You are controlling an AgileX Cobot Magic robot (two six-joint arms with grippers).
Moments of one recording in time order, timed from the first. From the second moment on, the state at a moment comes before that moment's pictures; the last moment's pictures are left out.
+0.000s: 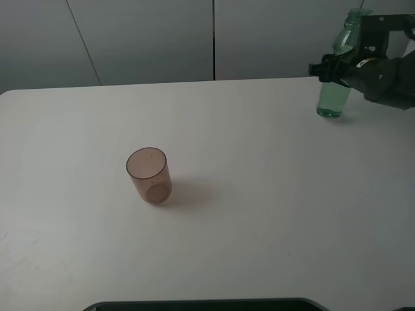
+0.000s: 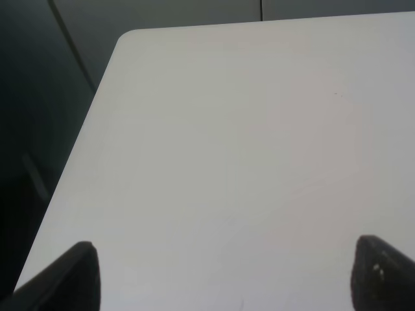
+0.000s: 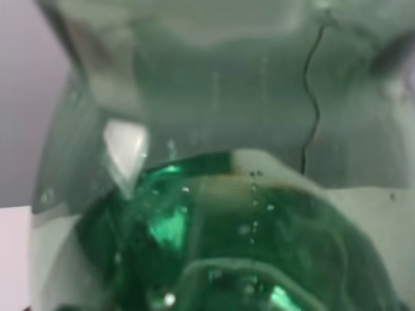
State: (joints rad) left arm -0.07 0.00 -0.51 0.15 1.08 -0.02; right arm 0.09 1.96 -0.88 0.31 -0.63 -0.20
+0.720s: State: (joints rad) left arm -0.07 0.00 -0.51 0.15 1.08 -0.02; right arm 0.35 1.53 -0.58 0.27 -0.64 -0.26
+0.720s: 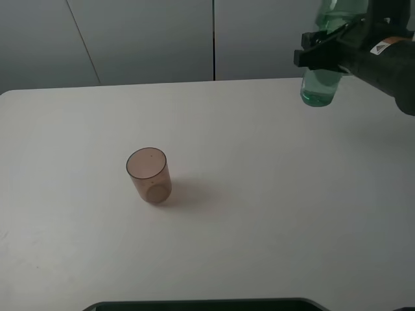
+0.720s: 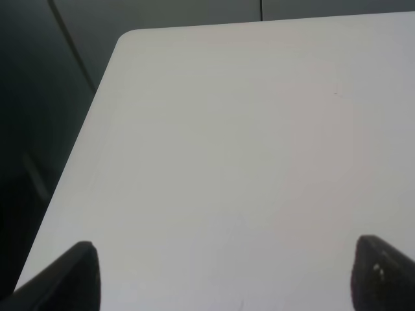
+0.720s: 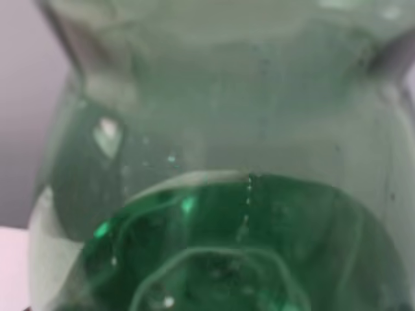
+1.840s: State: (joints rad) left arm -0.07 0.00 -0.51 0.15 1.08 -0.02; right arm 0.87 1.53 -0.51 0.49 -0.58 -0.77
